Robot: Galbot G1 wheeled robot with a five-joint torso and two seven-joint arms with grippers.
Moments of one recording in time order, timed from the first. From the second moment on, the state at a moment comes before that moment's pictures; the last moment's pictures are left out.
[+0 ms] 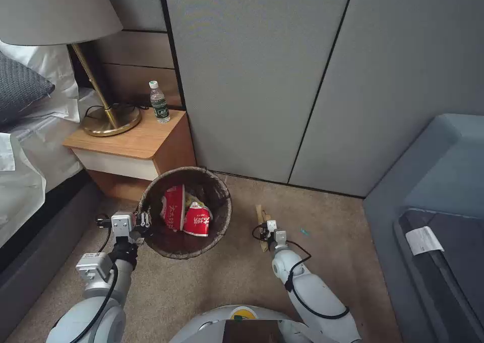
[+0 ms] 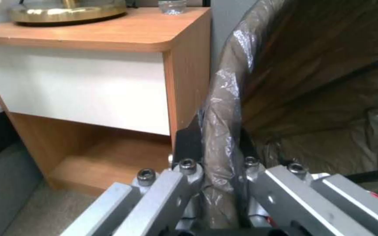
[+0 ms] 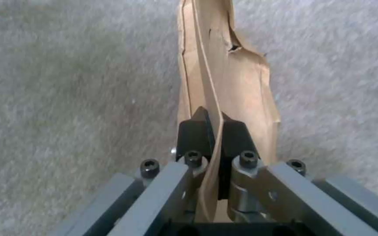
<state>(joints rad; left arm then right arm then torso) 1.83 -1.44 -0.73 -2.43 -0.25 0.26 -0.02 -1.06 1.36 0.09 1.18 0.38 -0.13 0.20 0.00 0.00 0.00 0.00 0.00</state>
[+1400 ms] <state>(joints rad) 1.85 -1.45 -0.73 -2.45 -0.24 0.28 -0.02 -1.08 0.78 0.11 2.34 0.76 -0.35 0.18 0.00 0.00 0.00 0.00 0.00</state>
